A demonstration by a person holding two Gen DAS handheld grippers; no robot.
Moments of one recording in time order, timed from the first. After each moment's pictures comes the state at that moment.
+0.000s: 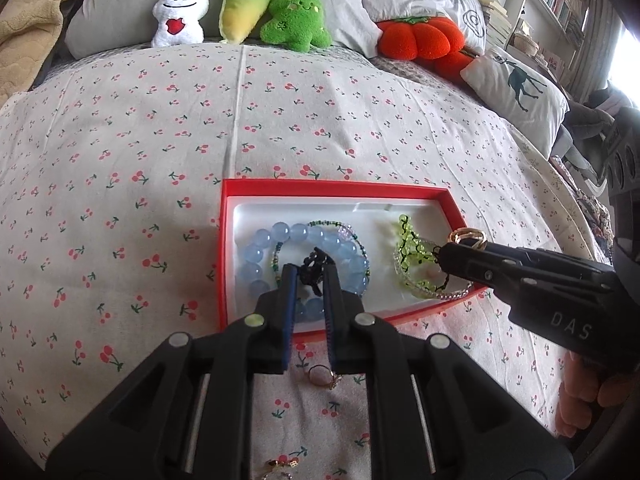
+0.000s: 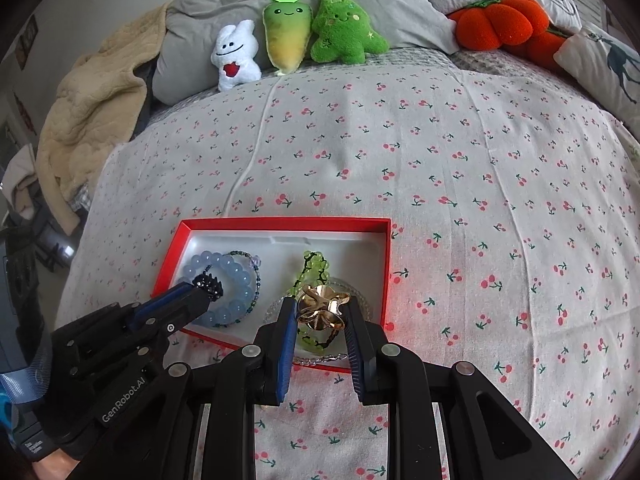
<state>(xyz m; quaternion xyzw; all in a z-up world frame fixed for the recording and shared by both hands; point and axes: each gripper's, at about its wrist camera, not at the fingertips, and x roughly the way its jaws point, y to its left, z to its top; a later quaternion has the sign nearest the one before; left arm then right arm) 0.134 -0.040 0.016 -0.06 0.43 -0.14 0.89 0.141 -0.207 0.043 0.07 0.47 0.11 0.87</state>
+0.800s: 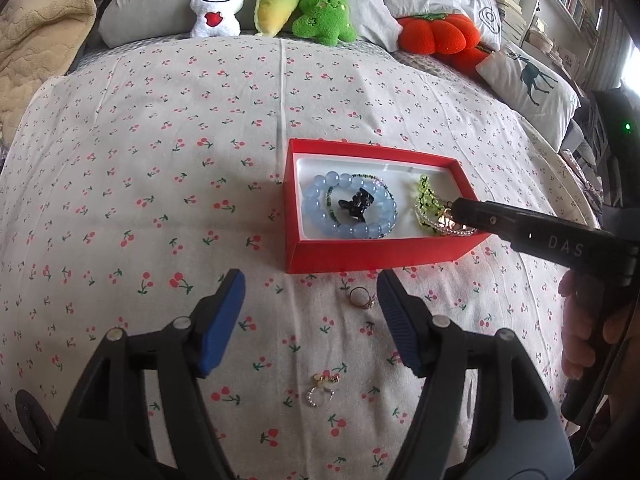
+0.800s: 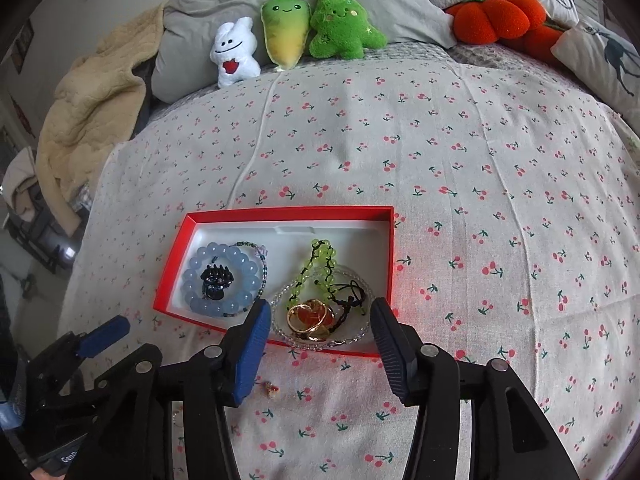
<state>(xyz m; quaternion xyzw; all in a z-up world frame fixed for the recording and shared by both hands) 0.085 -0.007 0.030 -0.05 0.44 -0.10 0.89 0.127 -0.205 0.051 0.08 0.47 0.11 0.87</state>
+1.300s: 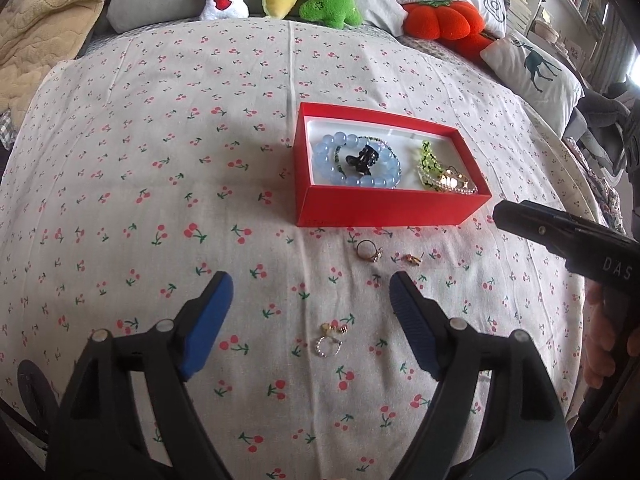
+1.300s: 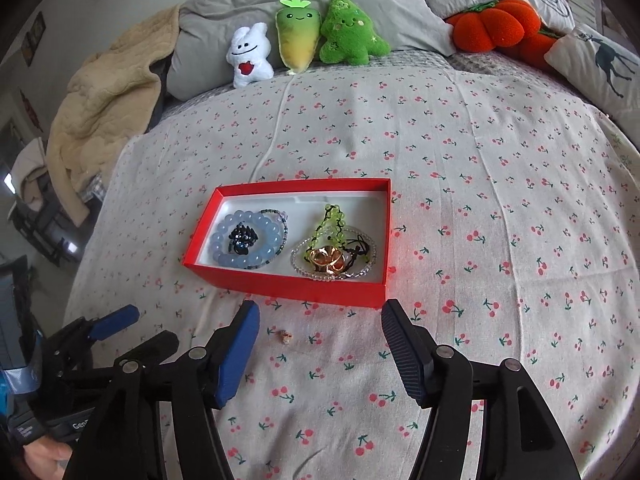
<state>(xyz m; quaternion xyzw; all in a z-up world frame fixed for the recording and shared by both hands) 0.059 -0.004 0.024 -0.04 0.47 -0.09 0.88 0.076 -0.206 0.061 0.07 0.47 0.11 0.87</state>
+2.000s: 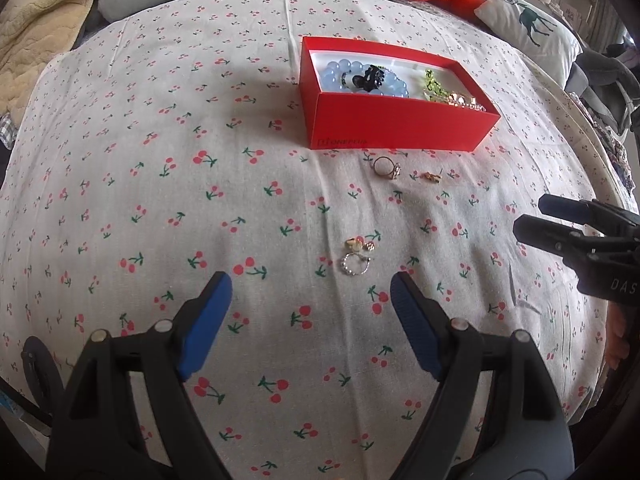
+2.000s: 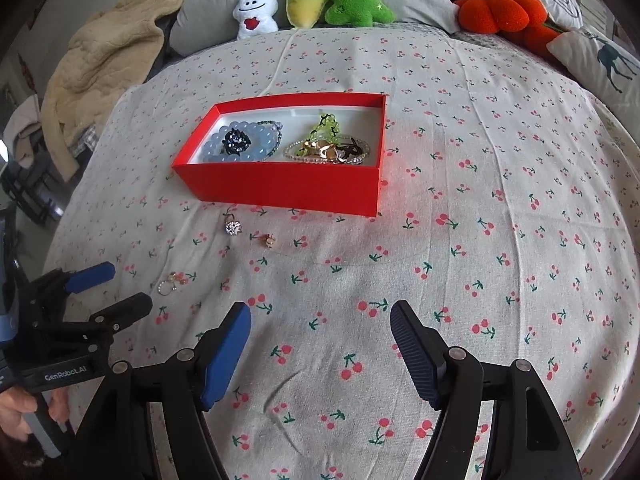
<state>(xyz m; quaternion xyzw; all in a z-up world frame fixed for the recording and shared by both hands) 0.027 0.003 -0.008 0.01 0.50 -0.09 0.86 0.028 -0.200 0.019 0.01 0.51 0.11 0.85</state>
